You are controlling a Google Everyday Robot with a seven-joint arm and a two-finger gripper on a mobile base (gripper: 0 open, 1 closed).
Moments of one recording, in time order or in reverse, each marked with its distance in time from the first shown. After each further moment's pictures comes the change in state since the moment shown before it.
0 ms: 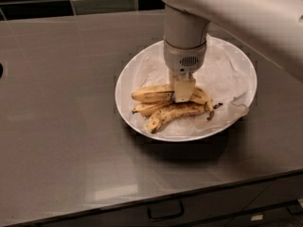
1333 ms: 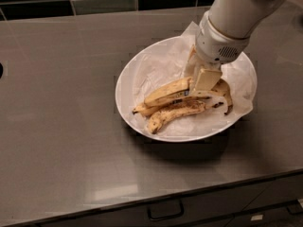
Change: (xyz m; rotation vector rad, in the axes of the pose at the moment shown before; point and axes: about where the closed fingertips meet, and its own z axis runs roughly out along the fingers) arm 0.026 0.004 -0.045 0.169 -0.255 0.038
